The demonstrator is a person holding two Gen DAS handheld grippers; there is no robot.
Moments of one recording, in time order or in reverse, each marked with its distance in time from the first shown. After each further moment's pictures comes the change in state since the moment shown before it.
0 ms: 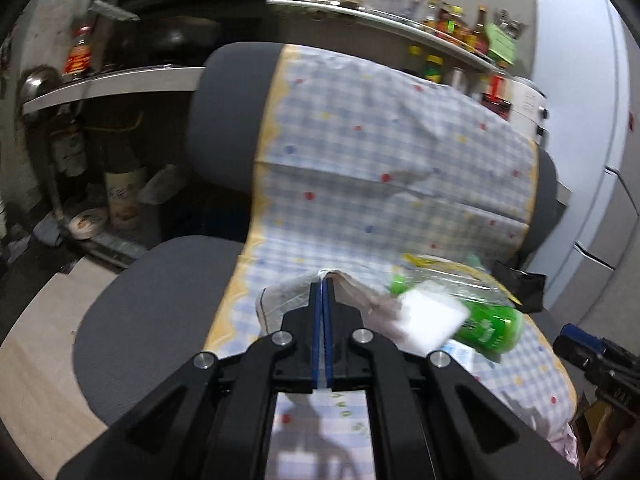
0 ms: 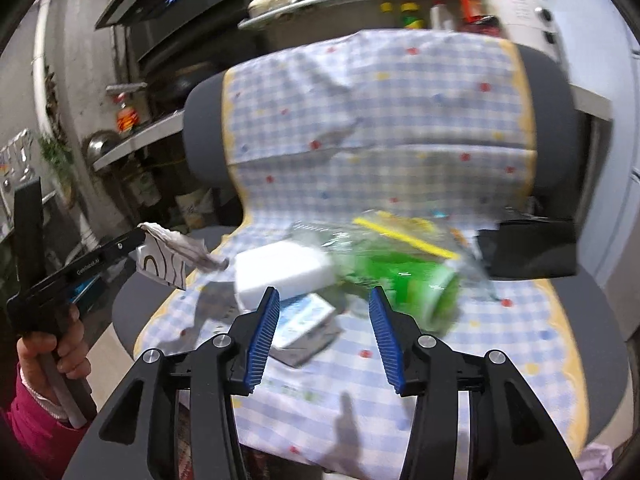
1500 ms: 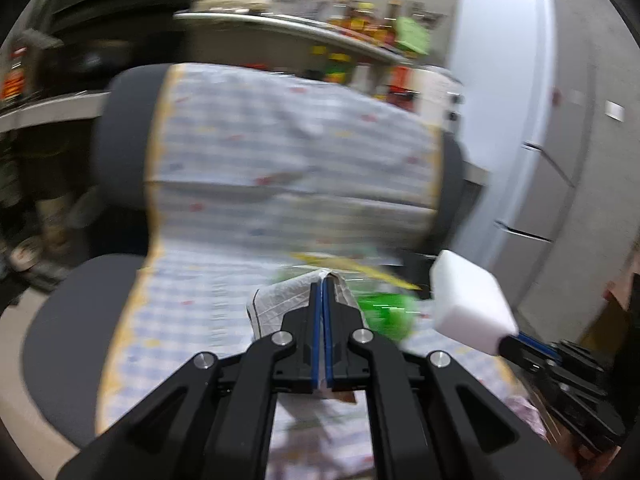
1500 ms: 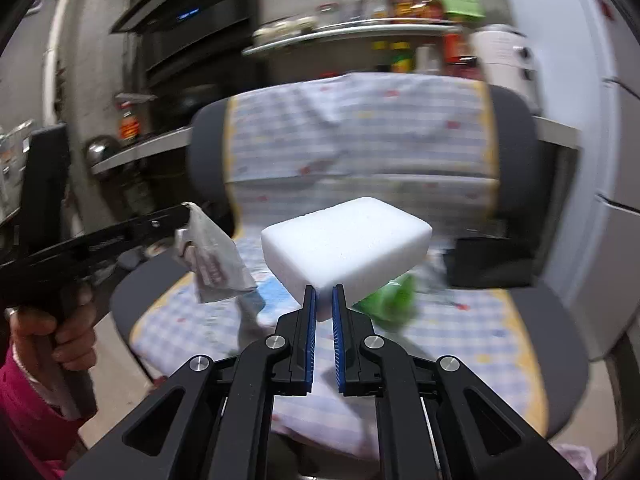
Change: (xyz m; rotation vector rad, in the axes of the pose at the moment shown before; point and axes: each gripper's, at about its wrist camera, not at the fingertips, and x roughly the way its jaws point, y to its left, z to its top) left arm -0.038 -0.110 -0.005 0.146 -0.007 -0.314; right arm -0.083 -0.019 -0.030 -0.030 -0.131 -0.101
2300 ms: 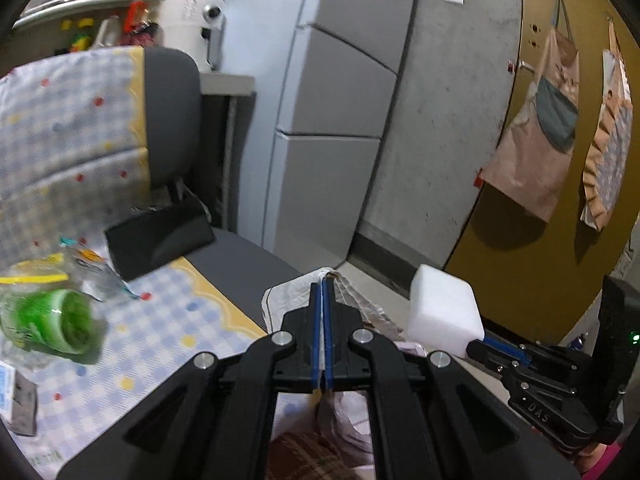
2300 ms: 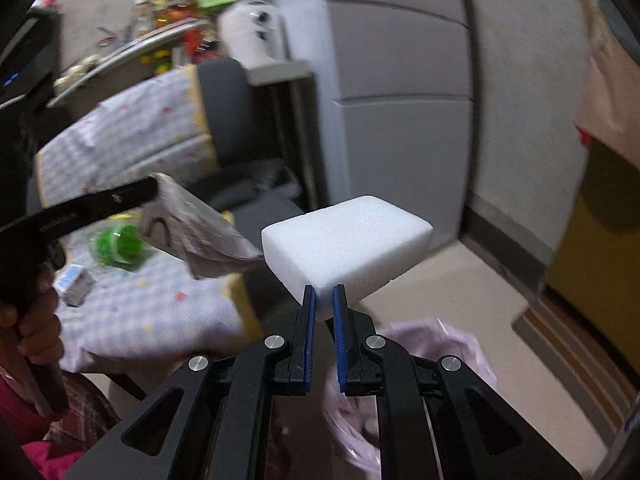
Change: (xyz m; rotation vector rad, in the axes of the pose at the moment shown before) left arm 0.092 -0.269 -0.066 0.308 0.211 -0.509; right arm -0.149 -0.197 -0.129 0.393 0.073 -0.539
